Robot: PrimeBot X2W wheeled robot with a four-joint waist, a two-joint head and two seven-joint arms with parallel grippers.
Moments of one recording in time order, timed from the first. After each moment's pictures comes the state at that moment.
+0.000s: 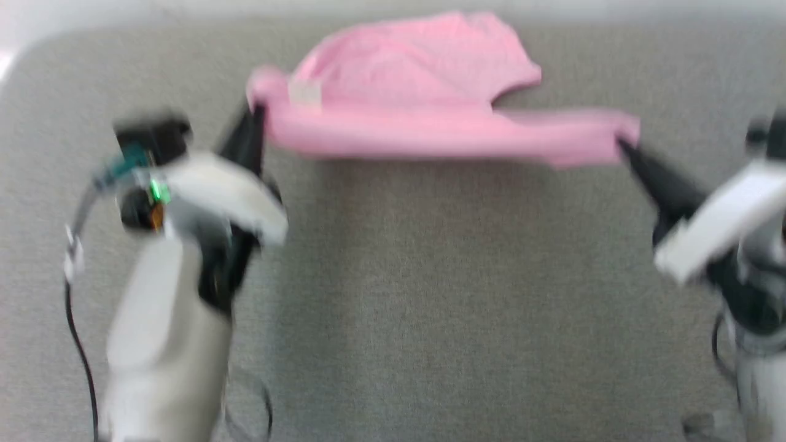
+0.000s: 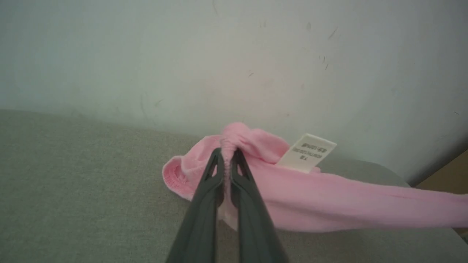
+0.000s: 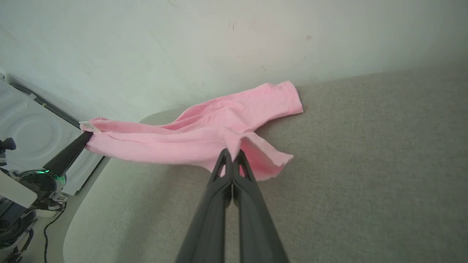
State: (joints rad) left arm -0.65 0.16 -0.14 0.41 -0.50 -0.08 0.00; right arm -0.44 -0.22 0.00 0.01 0.79 0.13 0.49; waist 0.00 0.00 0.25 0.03
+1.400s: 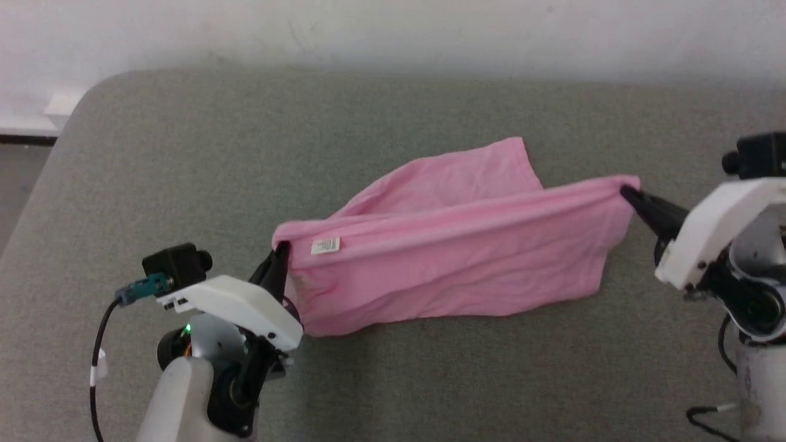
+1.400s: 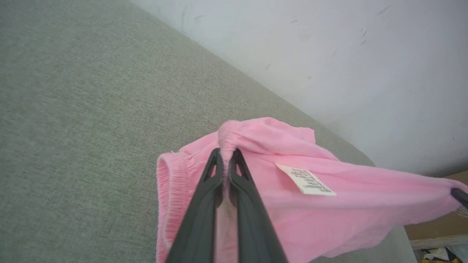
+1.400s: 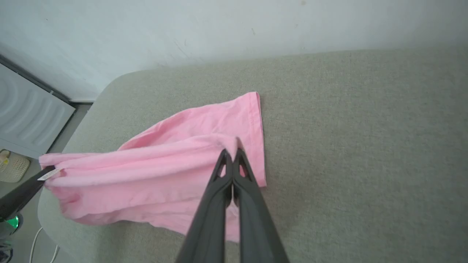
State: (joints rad) left arm -0.17 0.10 -0.11 0.07 -0.68 0.12 0.26; right arm -0.32 -0.17 -0.11 -0.01 0.59 0.13 0.76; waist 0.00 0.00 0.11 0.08
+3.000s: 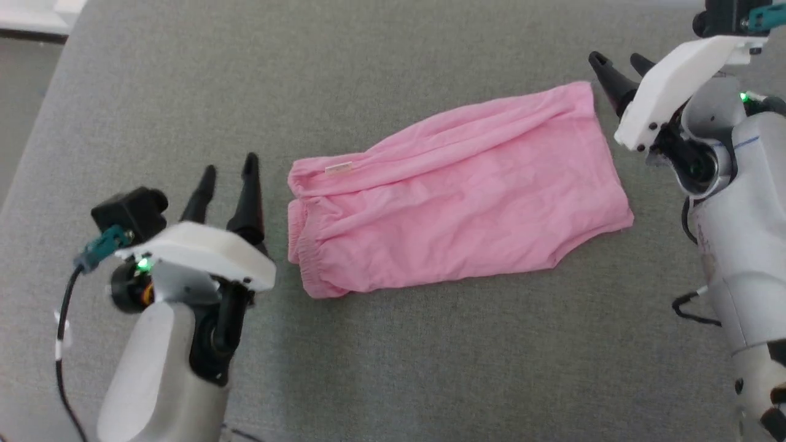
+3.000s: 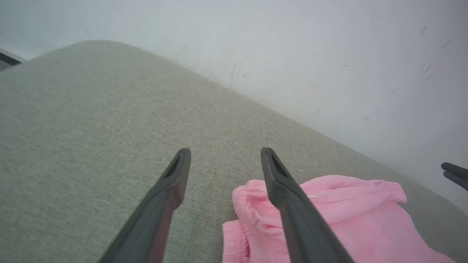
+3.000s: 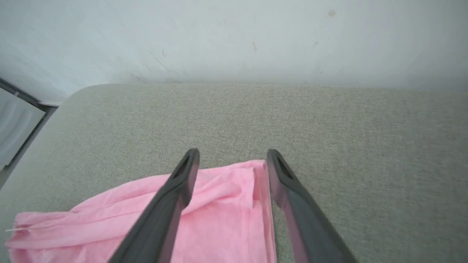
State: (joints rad) left arm -0.39 0.14 -0.12 0.18 -0.65 0.13 0.04; right arm -0.94 -0.15 0.04 0.78 0.45 0.13 0.35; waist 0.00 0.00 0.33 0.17
